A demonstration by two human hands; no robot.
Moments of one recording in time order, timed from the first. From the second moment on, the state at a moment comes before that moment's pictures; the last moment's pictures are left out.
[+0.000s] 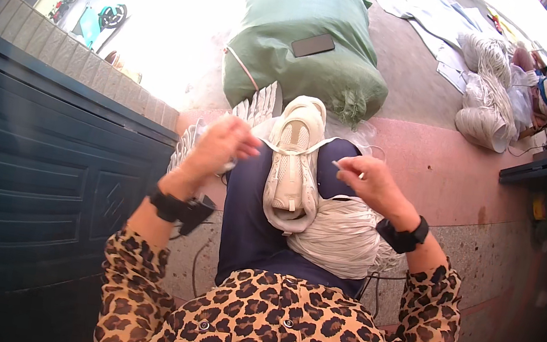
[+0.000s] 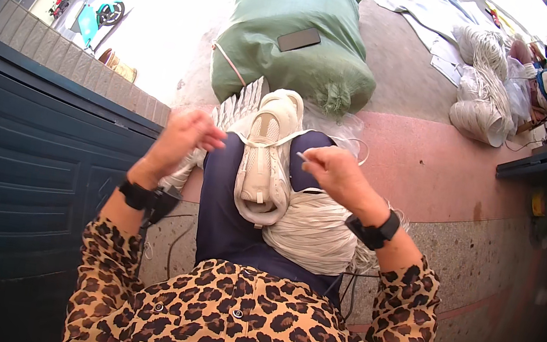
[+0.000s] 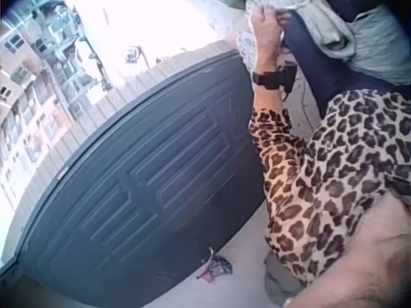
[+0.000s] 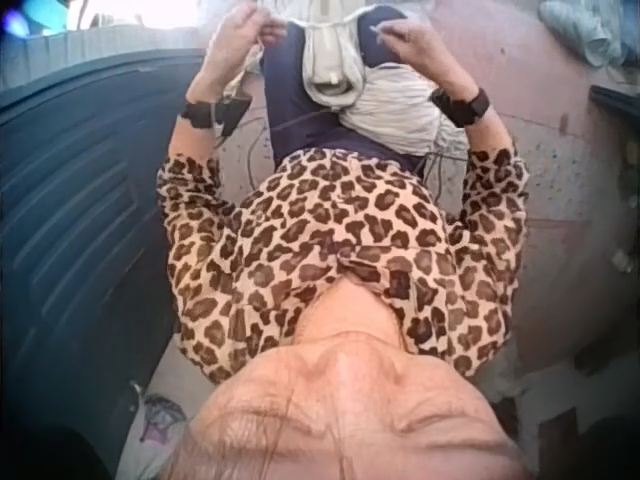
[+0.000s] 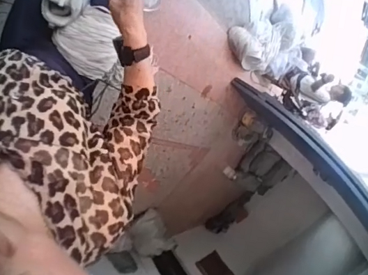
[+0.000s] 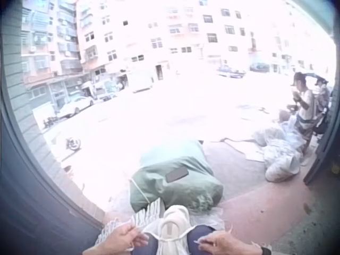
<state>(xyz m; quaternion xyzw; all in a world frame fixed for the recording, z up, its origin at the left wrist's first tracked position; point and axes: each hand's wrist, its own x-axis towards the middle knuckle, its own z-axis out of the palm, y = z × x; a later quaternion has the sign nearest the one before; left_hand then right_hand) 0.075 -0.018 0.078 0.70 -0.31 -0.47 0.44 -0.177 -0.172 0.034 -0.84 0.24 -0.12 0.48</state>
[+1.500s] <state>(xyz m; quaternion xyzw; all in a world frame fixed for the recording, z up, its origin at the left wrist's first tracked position) -0.009 -0.059 -0.010 0.81 -0.59 0.03 0.08 -0.118 -0.159 -0.022 -0.91 0.16 -0.13 0.36</state>
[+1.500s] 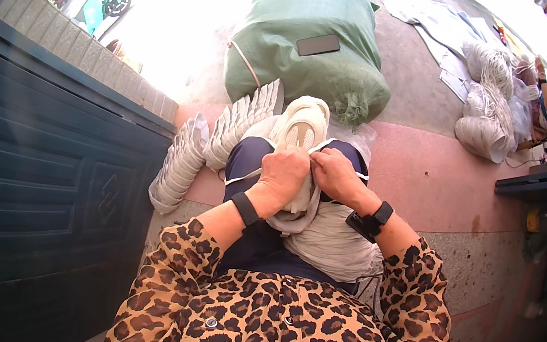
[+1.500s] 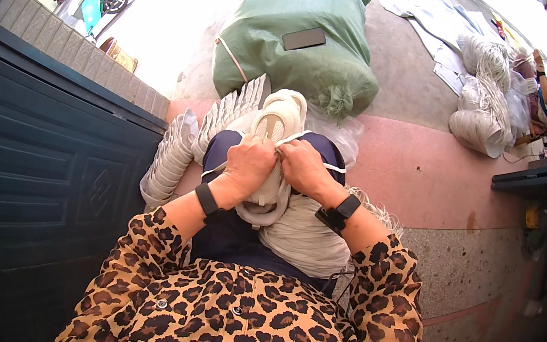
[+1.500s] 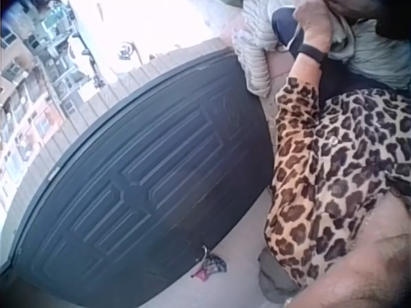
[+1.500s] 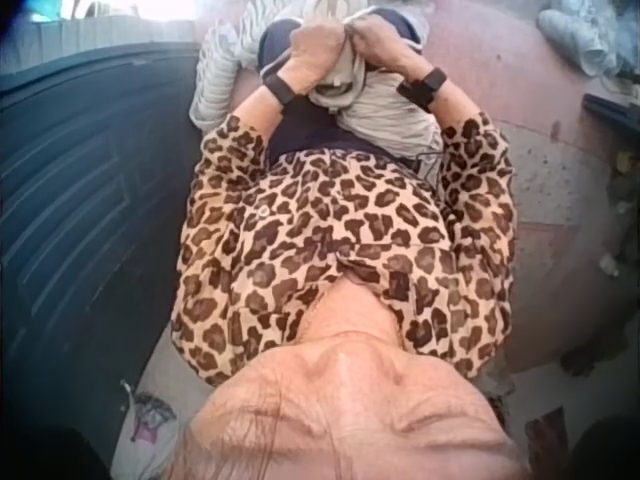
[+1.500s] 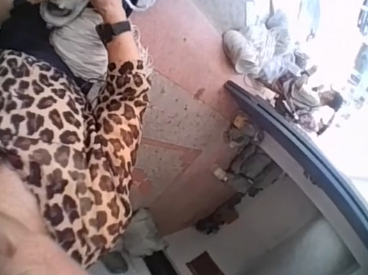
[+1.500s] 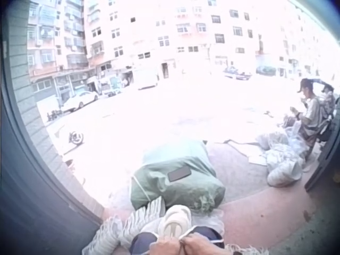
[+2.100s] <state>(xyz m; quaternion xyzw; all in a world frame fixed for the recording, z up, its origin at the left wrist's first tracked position) 0.064 0.009 0.024 0.65 -0.30 -0.51 0.47 -0.114 -0.079 0.033 -0.92 0.02 -0.11 0.36</state>
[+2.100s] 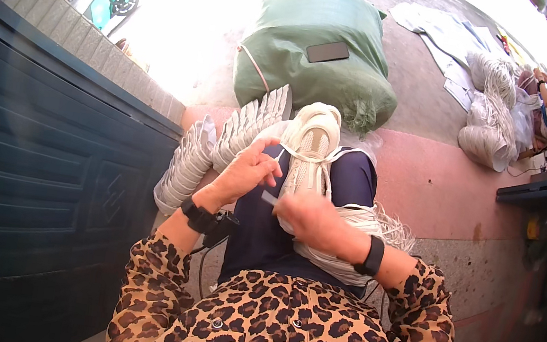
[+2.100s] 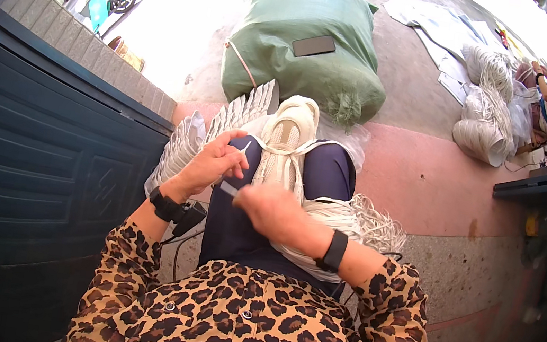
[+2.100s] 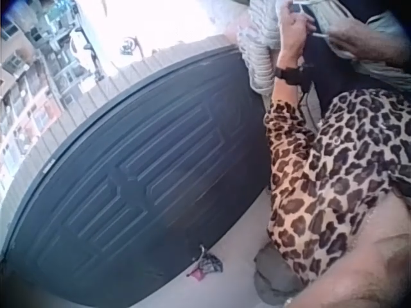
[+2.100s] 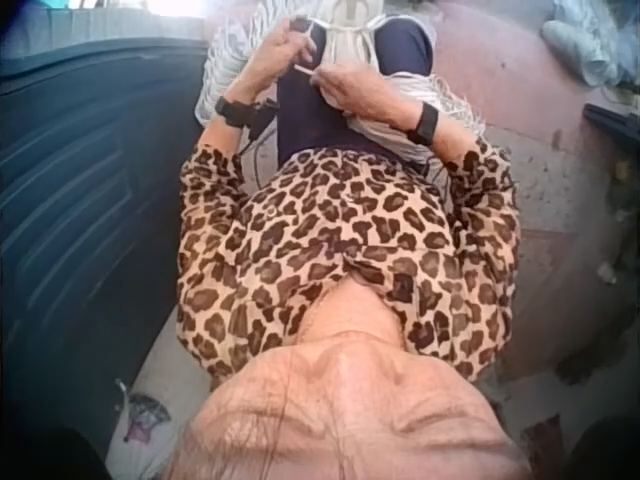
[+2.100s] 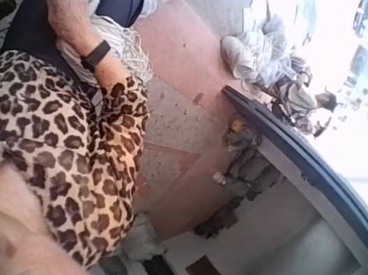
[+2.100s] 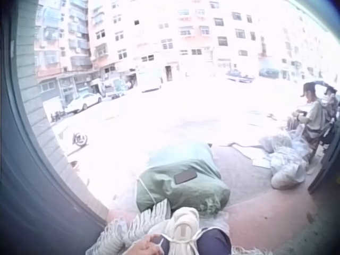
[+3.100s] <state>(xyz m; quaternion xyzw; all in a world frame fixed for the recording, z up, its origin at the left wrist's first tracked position) 0.045 -0.031 -0.003 0.79 -0.54 -0.11 0.27 -0.095 -0.150 -0.002 -0.74 0.30 -0.14 0.58</state>
